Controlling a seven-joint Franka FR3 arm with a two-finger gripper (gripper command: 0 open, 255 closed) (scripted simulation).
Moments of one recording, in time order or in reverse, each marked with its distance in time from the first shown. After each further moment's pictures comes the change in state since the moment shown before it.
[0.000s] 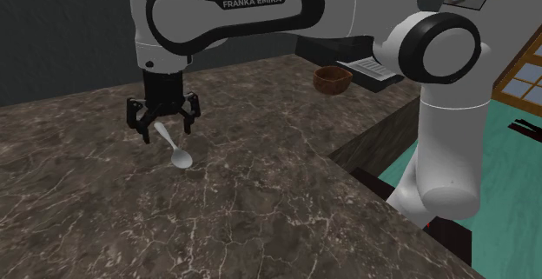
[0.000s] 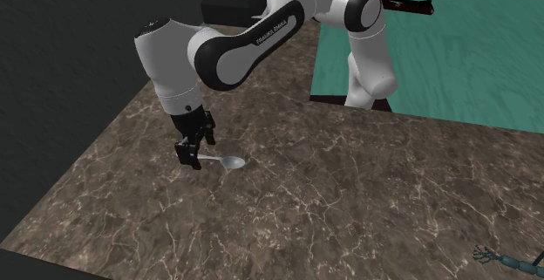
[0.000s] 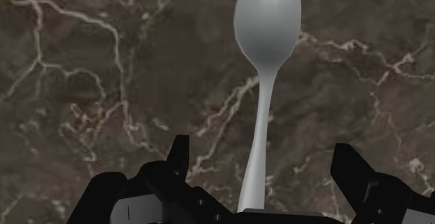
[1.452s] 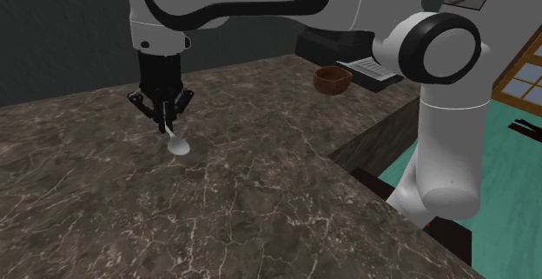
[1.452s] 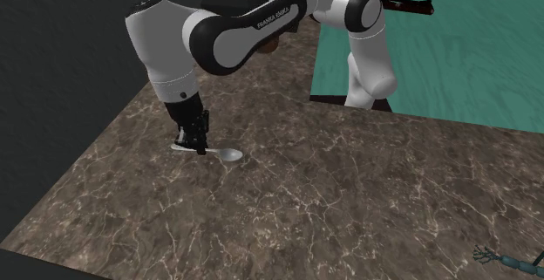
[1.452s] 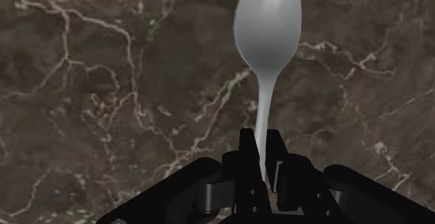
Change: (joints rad) arm 0.007 0.002 0.002 0.095 -0.002 -0.091 0.013
